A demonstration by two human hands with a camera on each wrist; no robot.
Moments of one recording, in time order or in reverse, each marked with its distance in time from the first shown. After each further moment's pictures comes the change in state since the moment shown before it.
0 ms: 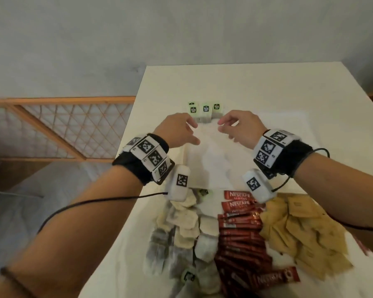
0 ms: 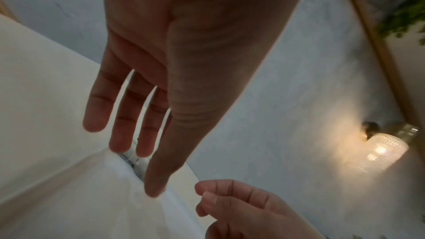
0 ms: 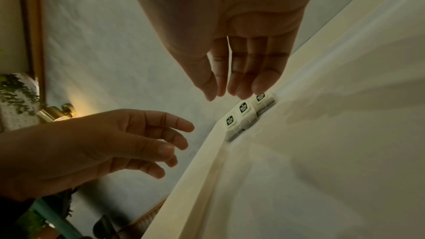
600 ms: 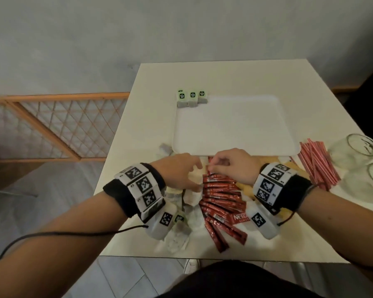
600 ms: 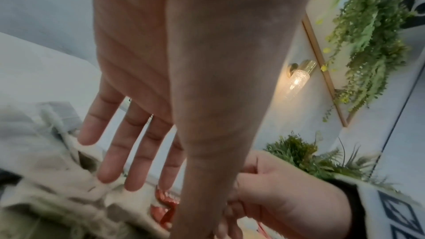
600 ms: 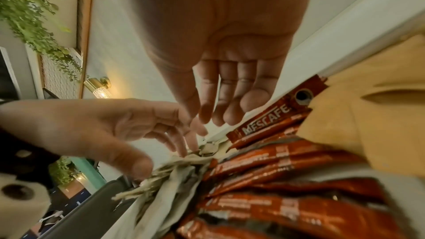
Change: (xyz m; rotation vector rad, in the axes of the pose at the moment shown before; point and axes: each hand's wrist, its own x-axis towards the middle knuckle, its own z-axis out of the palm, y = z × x) left_hand -0.158 0.013 0.067 0.438 -0.414 0.242; right_hand -0.178 0.018 0.009 -0.139 -0.288 -0.070
